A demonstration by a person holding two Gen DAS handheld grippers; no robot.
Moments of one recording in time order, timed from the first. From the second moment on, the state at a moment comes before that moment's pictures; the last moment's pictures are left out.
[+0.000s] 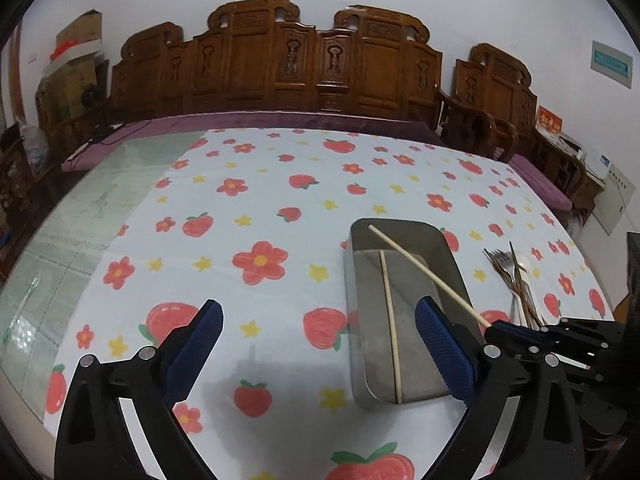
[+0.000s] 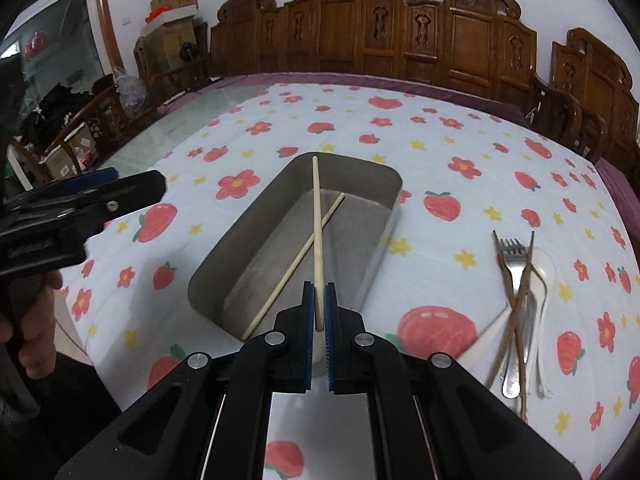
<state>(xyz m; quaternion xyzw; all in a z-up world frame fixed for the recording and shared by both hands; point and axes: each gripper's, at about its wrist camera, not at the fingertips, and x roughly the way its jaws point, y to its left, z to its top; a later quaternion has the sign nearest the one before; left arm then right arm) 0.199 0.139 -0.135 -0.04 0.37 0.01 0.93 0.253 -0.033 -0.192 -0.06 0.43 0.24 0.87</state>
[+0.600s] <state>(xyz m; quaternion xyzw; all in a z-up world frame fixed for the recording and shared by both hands) 0.198 0.140 -0.135 -0.04 0.36 0.01 0.93 0.260 -0.018 -0.204 -0.05 0.44 0.28 0.85</state>
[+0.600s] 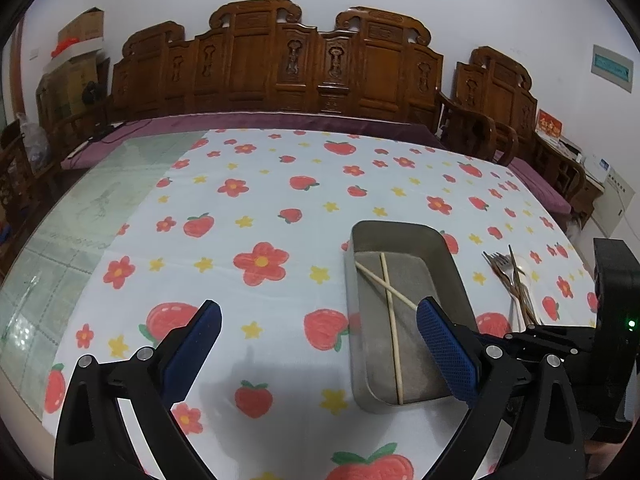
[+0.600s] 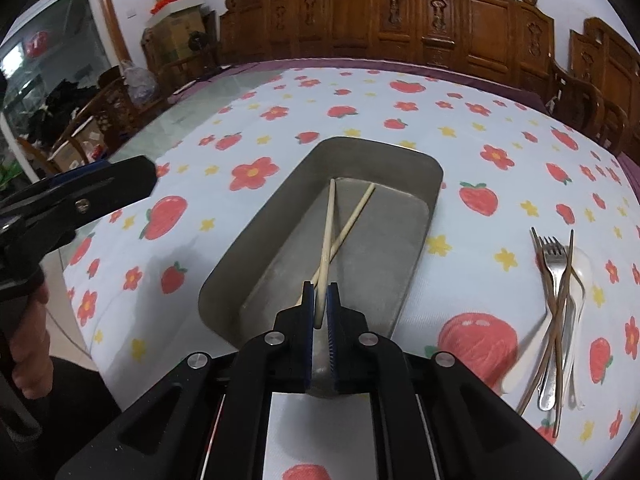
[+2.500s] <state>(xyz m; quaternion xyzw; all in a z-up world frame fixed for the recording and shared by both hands) 0.188 -0.067 -0.194 0.06 0.41 -0.14 0.90 0.331 -0.227 -0.264 -0.07 0.45 0.15 0.88</state>
